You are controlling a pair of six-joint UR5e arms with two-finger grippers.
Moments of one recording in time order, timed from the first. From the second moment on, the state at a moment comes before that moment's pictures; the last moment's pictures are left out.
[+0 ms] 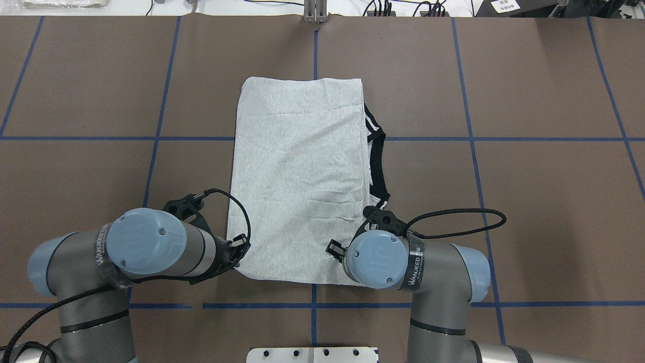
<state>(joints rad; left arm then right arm) -0.33 -1.91 -2.00 -1.70 -1.77 -1.93 0.24 -1.06 1.78 -1.52 1.63 1.92</state>
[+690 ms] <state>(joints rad) -0.33 -1.91 -2.00 -1.70 -1.77 -1.93 0.26 -1.06 1.79 -1.52 1.65 1.91</state>
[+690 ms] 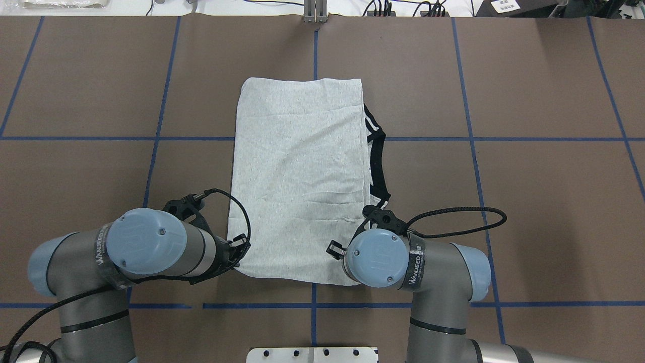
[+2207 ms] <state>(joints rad) -0.13 -1.96 -2.34 -1.36 -1.77 -1.93 0.23 -1.20 2.16 -1.53 1.87 1.91</state>
